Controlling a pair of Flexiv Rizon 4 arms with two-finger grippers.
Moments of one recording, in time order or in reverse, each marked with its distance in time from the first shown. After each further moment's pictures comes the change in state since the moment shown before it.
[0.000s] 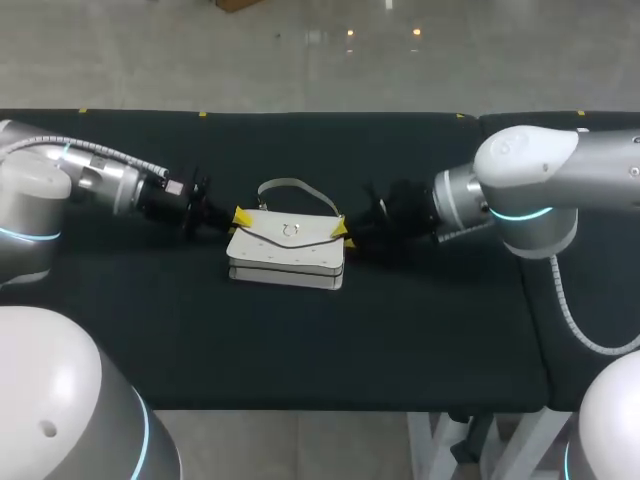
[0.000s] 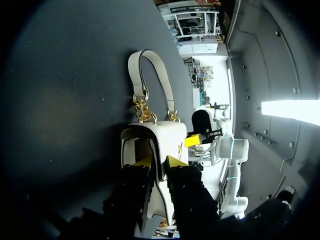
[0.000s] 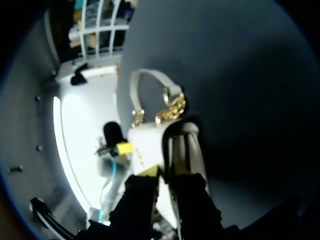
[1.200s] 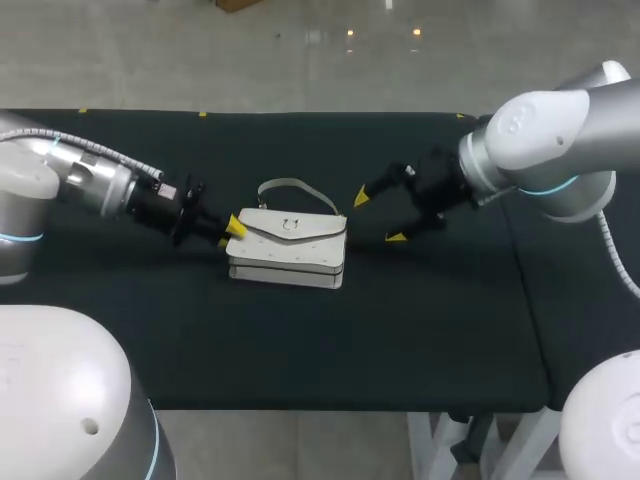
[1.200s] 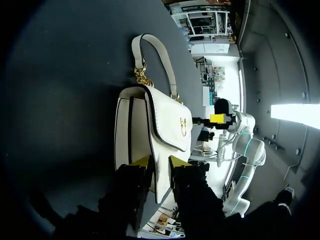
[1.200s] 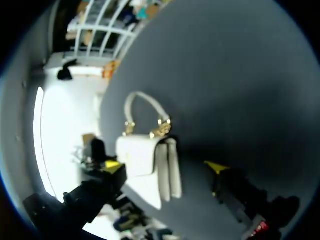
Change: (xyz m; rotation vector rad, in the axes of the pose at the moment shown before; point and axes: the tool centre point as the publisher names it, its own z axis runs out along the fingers) left arm 0.015 0.041 -0.010 -0.010 -0.100 -0.061; right arm 0.003 0.017 -0.075 -0.107 -0.248 -0.123
